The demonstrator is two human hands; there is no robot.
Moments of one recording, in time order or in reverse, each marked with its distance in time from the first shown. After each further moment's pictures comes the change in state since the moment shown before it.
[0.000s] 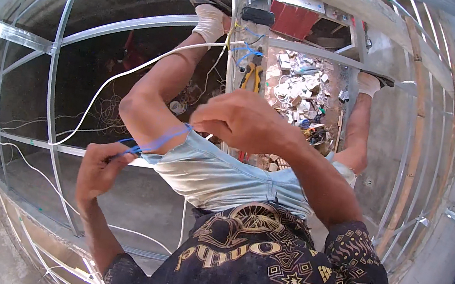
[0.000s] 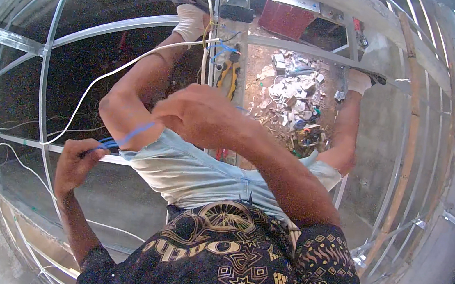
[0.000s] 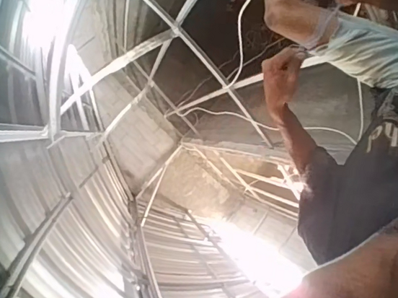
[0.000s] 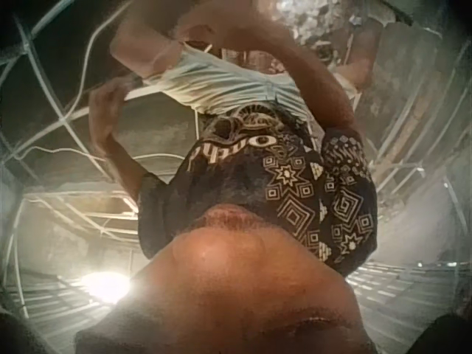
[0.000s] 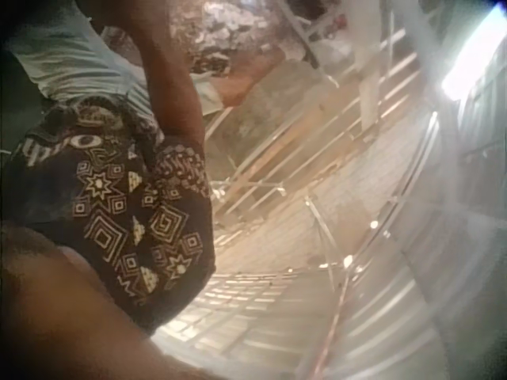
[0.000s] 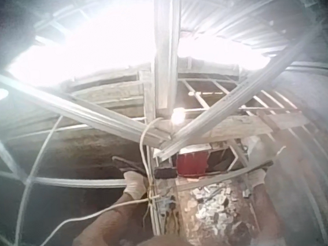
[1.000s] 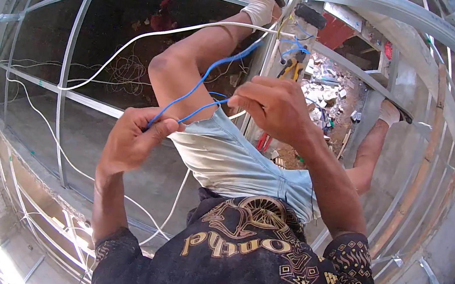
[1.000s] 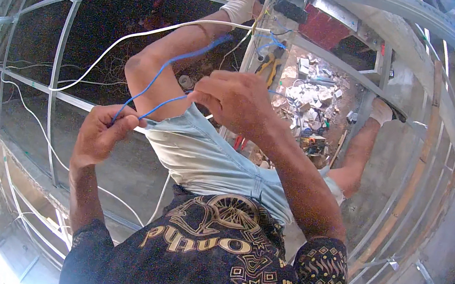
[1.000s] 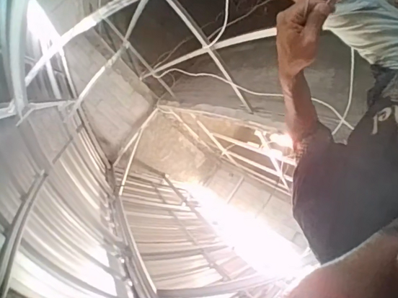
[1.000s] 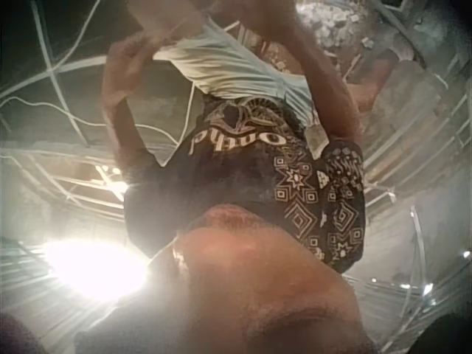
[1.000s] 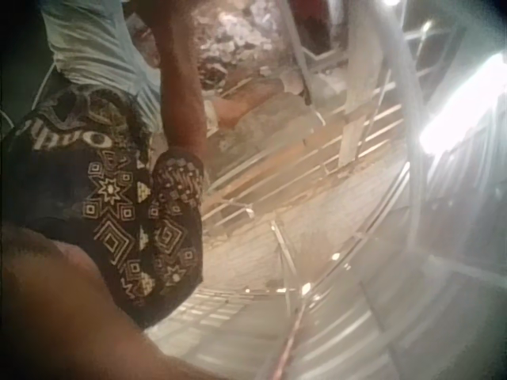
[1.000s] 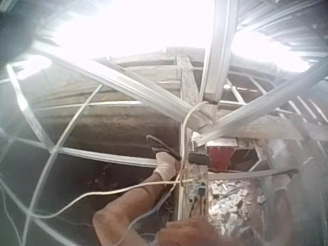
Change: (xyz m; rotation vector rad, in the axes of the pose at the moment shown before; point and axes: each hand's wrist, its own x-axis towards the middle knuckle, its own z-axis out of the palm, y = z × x) left_hand -0.008 0.025 0.029 -0.398 -0.024 -0.168; right_hand 0.008 0.022 0.029 -0.146 0.170 -0.137
